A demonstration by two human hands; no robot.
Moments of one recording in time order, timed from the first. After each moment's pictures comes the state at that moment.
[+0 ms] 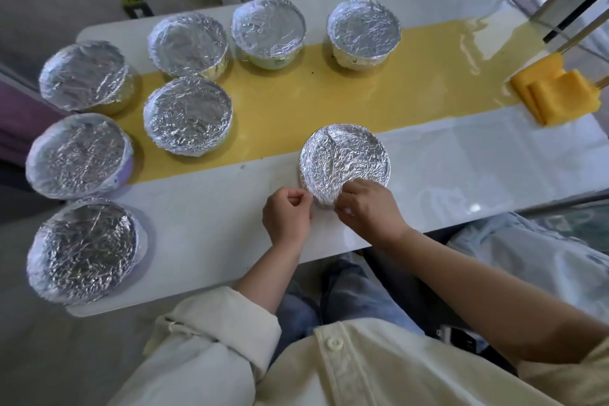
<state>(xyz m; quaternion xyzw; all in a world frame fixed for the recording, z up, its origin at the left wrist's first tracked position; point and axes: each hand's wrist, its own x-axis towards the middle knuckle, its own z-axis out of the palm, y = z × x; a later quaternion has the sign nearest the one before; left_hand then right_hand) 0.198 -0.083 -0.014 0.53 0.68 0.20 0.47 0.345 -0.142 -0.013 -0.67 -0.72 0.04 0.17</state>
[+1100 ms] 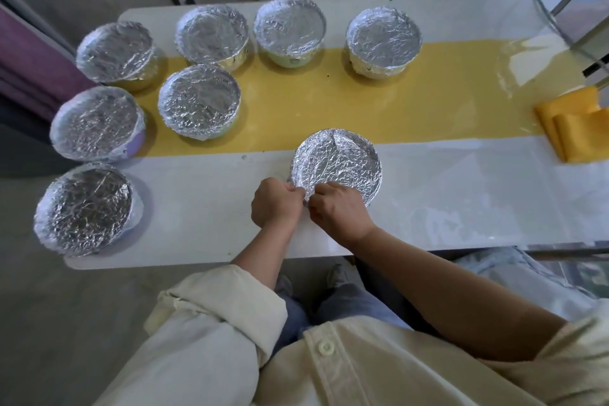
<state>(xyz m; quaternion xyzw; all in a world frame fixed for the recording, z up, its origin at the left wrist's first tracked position) 0.223 -0.077 0.004 0.49 0.77 0.09 0.39 0.334 -0.126 -0.008 -0.62 -0.77 0.07 0.13</state>
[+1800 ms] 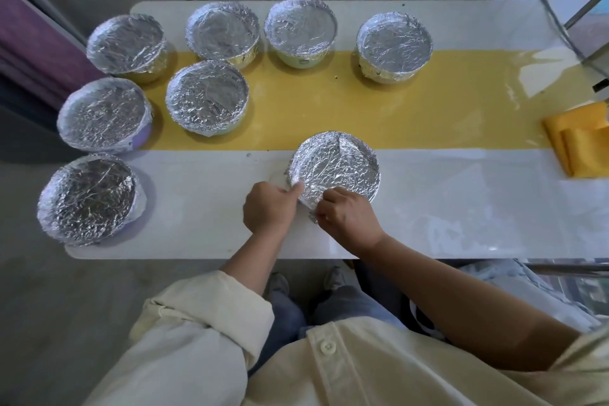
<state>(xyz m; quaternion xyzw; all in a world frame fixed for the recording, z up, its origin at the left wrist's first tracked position) 0.211 -0.081 0.006 0.50 0.78 0.11 0.37 0.350 -0.135 -0.023 -0.59 -0.78 0.07 0.19</state>
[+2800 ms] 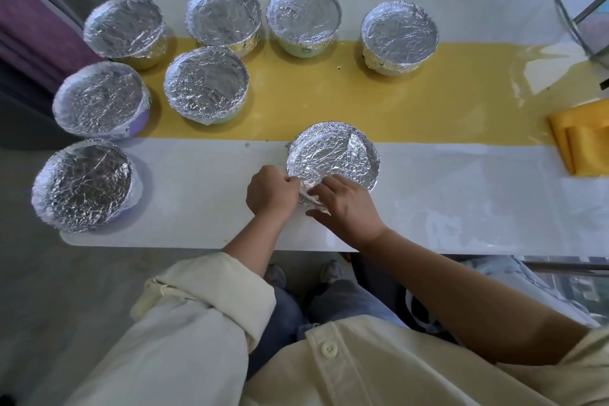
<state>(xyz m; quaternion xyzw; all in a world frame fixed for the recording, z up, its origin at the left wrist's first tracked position) 0.214 -0.073 0.005 0.55 0.76 0.06 0.34 0.350 -0.135 -0.017 -0.57 -0.79 0.10 0.20</state>
